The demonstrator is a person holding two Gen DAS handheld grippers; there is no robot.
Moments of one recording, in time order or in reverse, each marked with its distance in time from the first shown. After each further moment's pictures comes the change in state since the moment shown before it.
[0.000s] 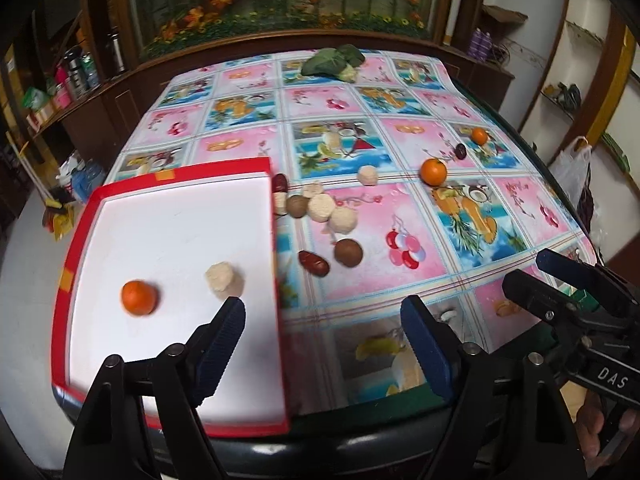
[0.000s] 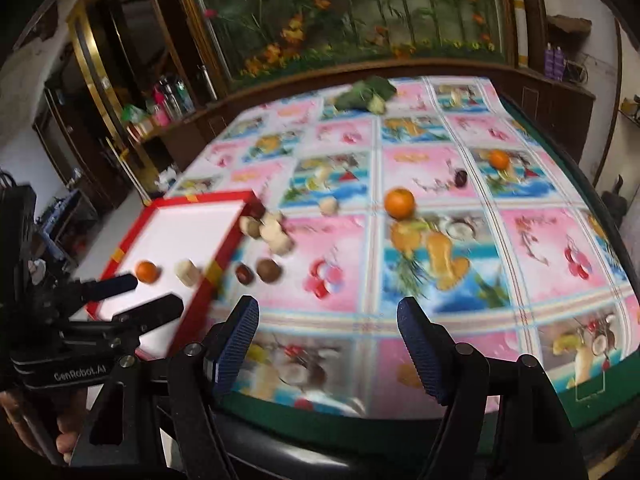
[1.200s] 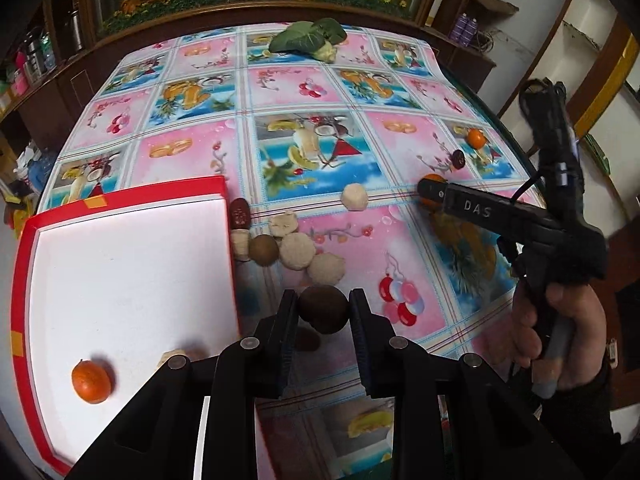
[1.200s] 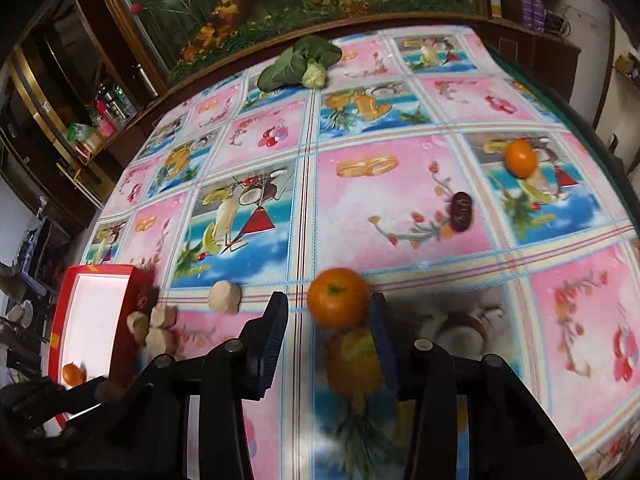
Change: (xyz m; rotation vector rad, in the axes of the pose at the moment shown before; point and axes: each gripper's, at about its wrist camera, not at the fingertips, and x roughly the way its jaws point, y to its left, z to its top) left arm 0.089 0.028 0.069 -0.032 0.098 -0.130; right arm 0.144 -0.062 0.098 0.119 0.107 -0.120
